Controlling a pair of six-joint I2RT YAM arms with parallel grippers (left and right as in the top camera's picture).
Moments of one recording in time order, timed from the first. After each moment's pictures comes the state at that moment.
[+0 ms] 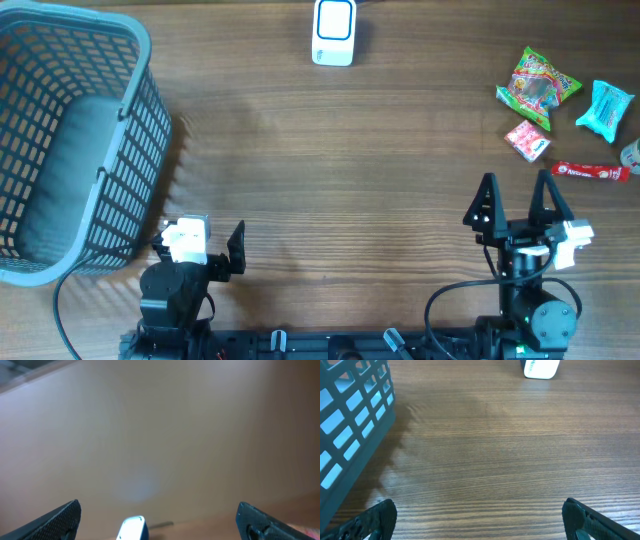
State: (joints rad) left arm -0.09 0.01 0.16 -0.59 0.05 -0.07; right arm 0.00 0.02 0.01 0.38 -0.03 0.35
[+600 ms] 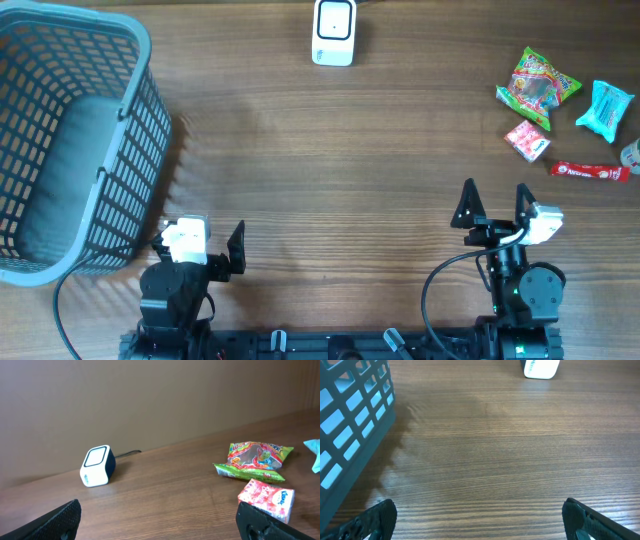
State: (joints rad) left arm -0.09 0.01 0.16 -0.59 0.05 -0.07; right arm 0.00 0.01 0.01 0.00 0.00 0.27
